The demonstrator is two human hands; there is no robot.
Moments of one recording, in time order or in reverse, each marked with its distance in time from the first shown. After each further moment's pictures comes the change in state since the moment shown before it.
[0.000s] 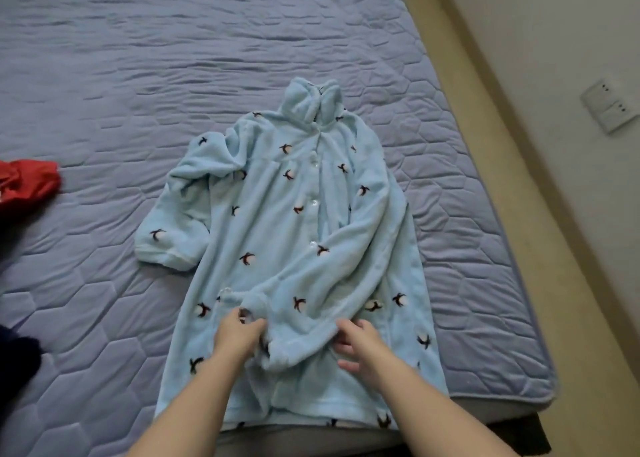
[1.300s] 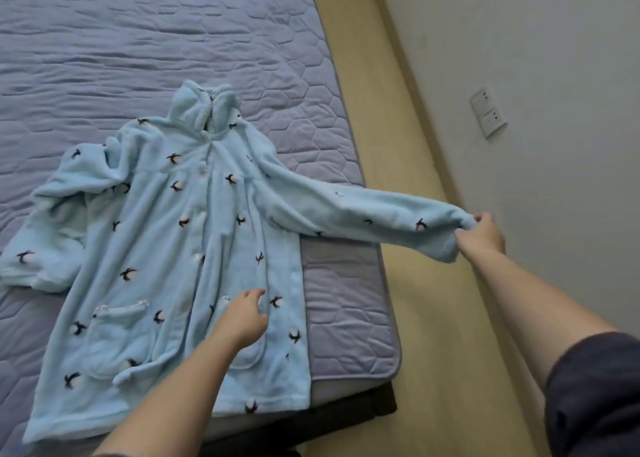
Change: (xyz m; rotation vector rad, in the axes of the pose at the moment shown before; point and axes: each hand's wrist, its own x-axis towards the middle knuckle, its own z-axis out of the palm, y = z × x) left_hand -0.096 0.147 0.156 0.672 -0.349 0.297; right_hand -0.090 -0.226 -0.375 -0.642 0.986 -0.322
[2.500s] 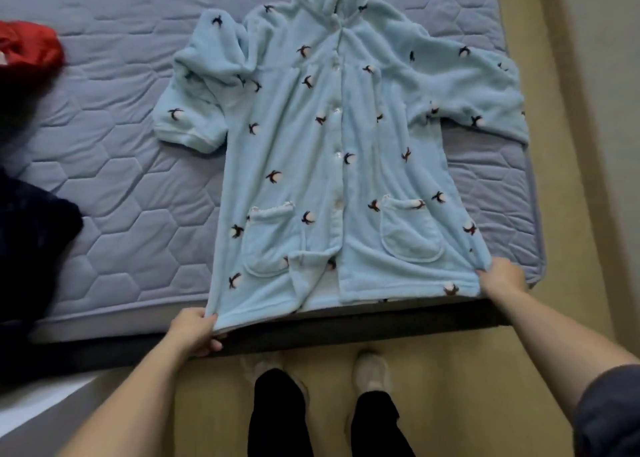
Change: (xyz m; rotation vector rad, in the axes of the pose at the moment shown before) left_hand -0.118 -0.390 0.046 -0.557 0.033 -0.618; right_hand -0.242 0.101 0.230 -0.469 -0.301 -0.056
